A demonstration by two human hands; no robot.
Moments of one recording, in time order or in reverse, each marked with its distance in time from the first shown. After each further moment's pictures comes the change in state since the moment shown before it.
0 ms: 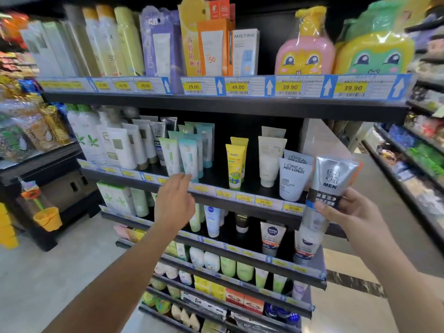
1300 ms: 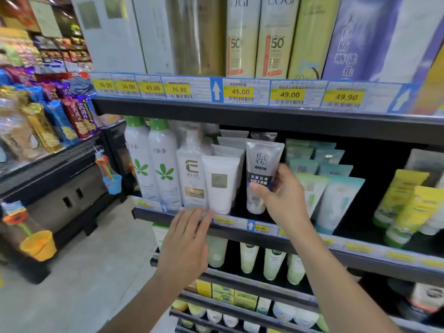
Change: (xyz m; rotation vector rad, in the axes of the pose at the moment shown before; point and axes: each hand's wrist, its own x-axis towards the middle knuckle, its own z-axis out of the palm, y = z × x) left_hand 0.036 -0.324 0.029 -0.052 -0.034 0.315; right_hand 0.172 0.009 0.483 -0.348 0.126 -0.175
